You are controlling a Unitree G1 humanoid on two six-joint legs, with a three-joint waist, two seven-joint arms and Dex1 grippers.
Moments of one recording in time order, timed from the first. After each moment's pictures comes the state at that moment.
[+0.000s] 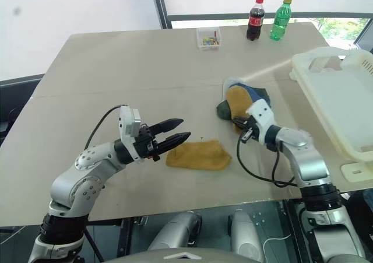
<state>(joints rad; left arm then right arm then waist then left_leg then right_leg) -0.15 0.49 0.03 -0.42 -0.65 0.51 -0.79 -0.38 -0.44 0.09 -0.06 0.22 0.42 0.75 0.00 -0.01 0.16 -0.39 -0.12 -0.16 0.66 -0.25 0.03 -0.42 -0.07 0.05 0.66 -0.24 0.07</state>
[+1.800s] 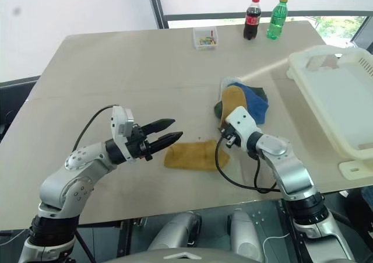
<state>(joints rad) -0.14 0.55 0.07 -0.42 -0.65 0.53 -0.78 -0.29 -0.43 0.21 -0.31 0.10 0.63 0.57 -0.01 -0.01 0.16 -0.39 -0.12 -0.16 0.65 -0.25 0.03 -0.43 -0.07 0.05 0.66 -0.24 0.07</state>
